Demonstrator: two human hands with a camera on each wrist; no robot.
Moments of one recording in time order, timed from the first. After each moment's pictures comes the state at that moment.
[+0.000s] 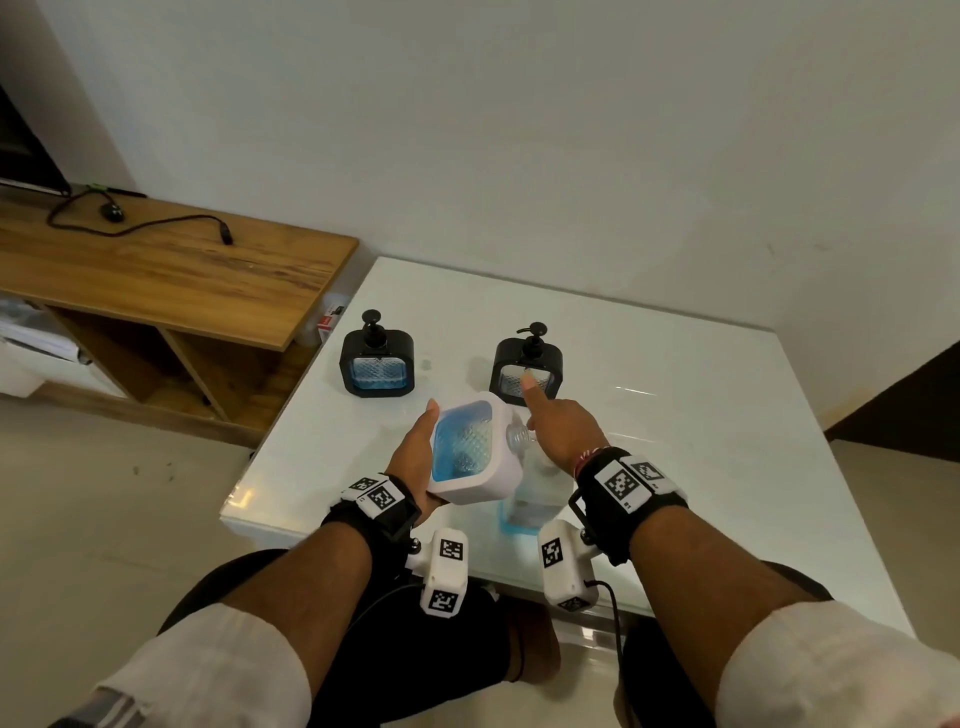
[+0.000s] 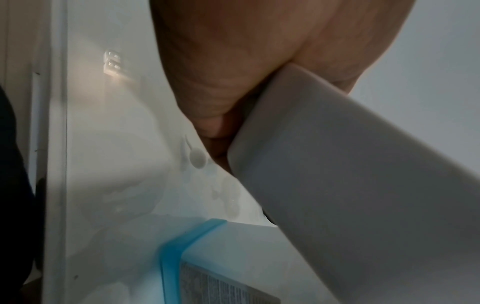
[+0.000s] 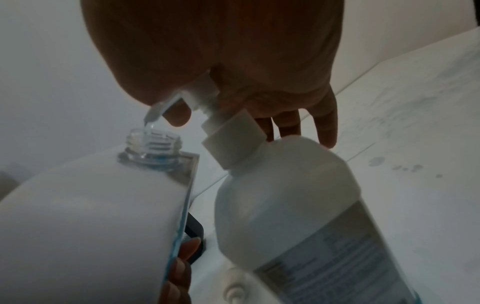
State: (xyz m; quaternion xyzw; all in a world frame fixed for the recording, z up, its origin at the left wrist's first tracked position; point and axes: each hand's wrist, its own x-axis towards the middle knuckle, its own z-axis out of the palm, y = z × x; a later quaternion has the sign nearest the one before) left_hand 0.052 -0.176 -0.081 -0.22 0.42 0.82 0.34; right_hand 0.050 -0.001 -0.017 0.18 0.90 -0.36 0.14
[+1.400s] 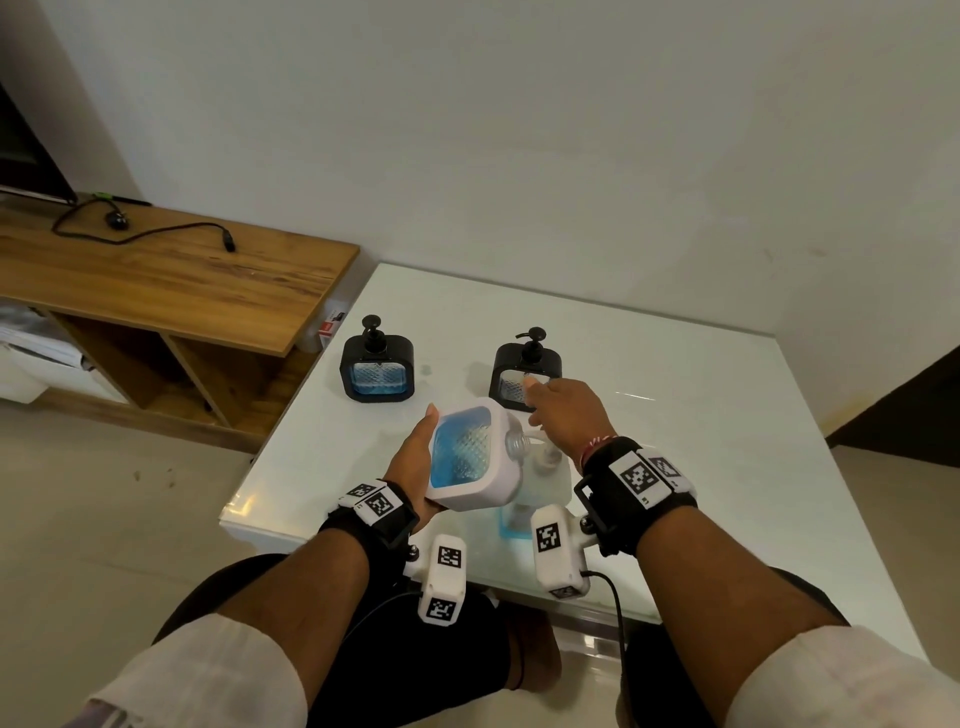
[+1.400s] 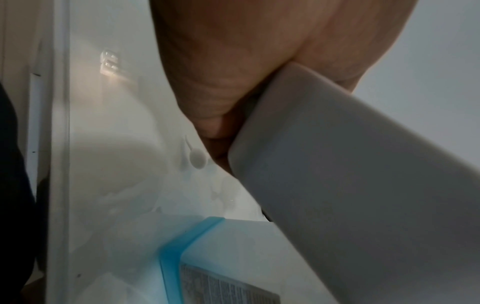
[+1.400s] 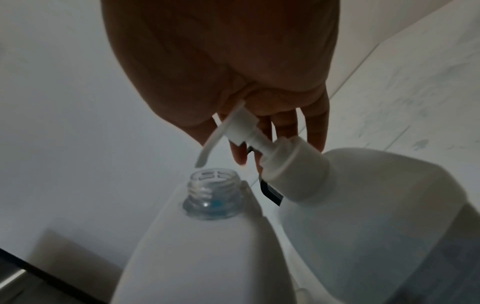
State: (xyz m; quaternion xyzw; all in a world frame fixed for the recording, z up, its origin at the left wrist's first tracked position) left_hand 0.052 -0.176 -0.080 -0.22 0.44 0.81 0.33; right_hand 0.045 0.002 -0.004 0.15 0.89 -0.43 0.04
